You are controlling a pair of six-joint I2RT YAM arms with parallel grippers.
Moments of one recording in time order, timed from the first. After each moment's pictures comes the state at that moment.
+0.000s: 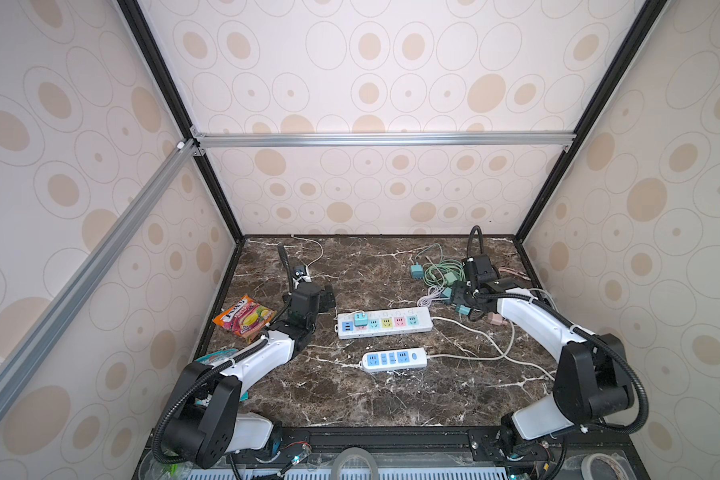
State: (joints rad) left arm -0.39 1.34 0.65 0.21 -0.42 -0.38; right arm 0.25 1.50 1.09 -0.57 0.20 0.47
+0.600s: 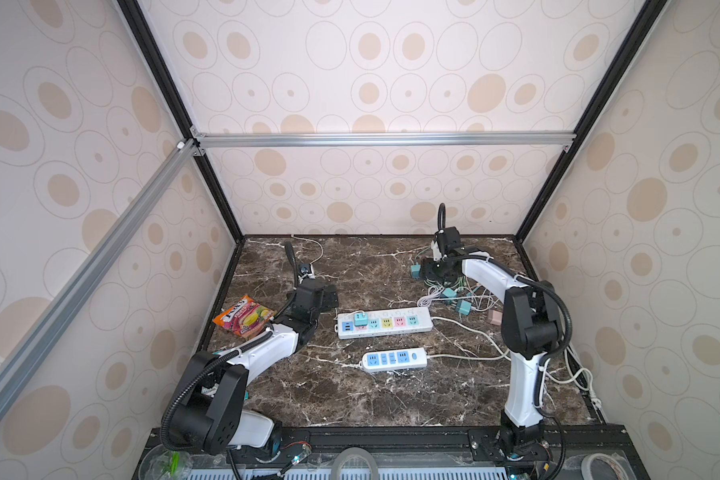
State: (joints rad) left arm -0.39 1.40 0.70 0.15 -0.38 -0.38; right arm 0.27 2.11 1.71 -0.64 -0.08 0.30
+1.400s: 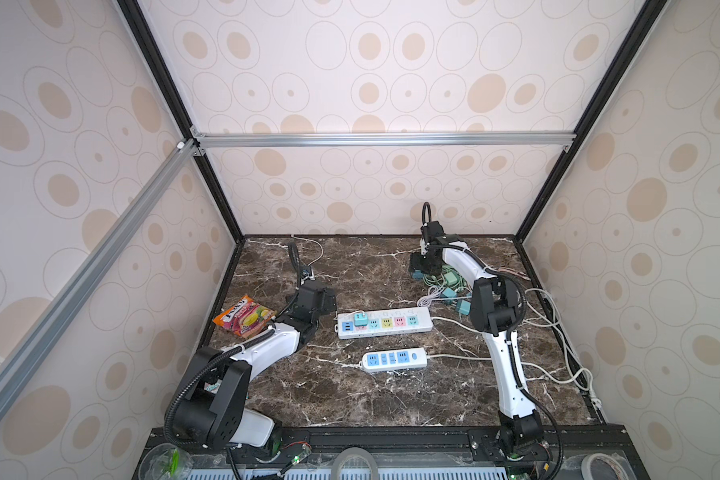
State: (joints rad) left arm -0.39 1.43 0.71 0.11 -0.42 -0.35; right arm 0.28 2.50 2.22 -0.86 -0.11 0.33
